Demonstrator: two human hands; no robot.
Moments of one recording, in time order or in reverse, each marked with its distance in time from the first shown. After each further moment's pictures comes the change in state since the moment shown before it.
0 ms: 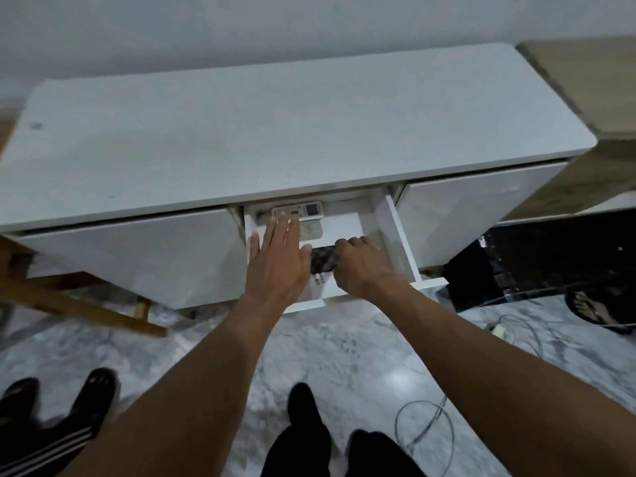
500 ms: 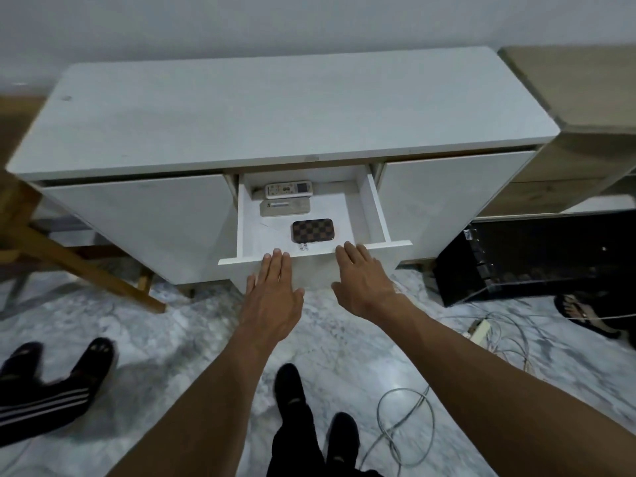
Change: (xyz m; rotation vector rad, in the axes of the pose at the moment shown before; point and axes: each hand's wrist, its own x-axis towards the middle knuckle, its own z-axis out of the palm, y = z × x) left_hand -0.135 0.038 0.046 0.005 -0.176 -0.099; right_hand -0.110 0.043 0.042 -0.025 0.001 -0.097
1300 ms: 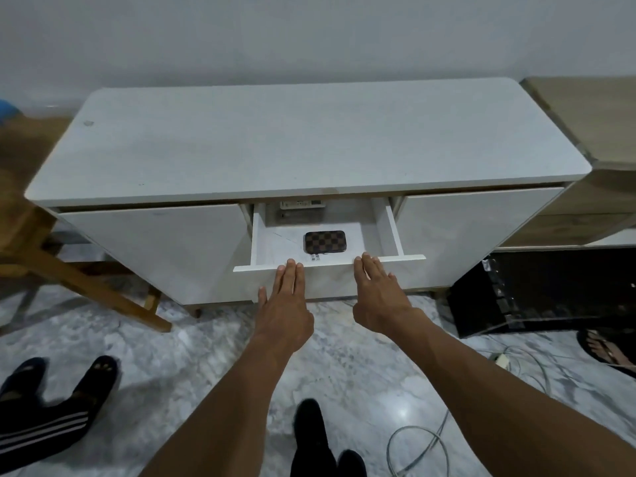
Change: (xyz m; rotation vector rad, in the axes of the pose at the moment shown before) left_hand 0.053 -0.009 -0.012 0.010 -0.035 -0.027; right_hand 0.049 0.004 -0.020 -0.034 -0.062 0.016
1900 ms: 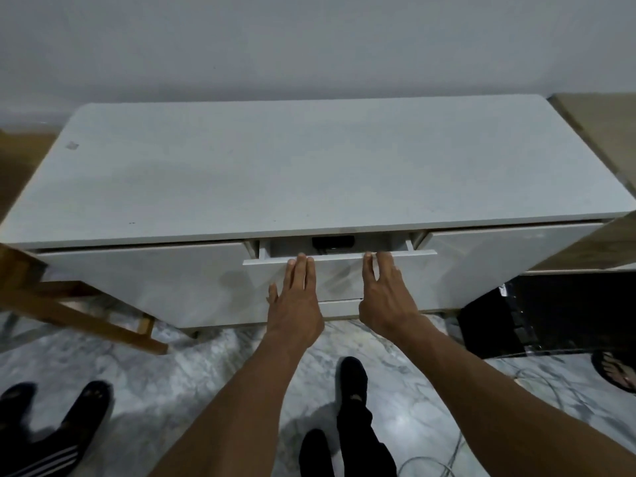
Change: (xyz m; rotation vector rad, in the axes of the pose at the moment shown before) left_hand 0.101 -0.011 -0.033 -0.031 0.045 0.020; right_hand 0.092 -0.011 -0.034 -0.040 0.114 0.030
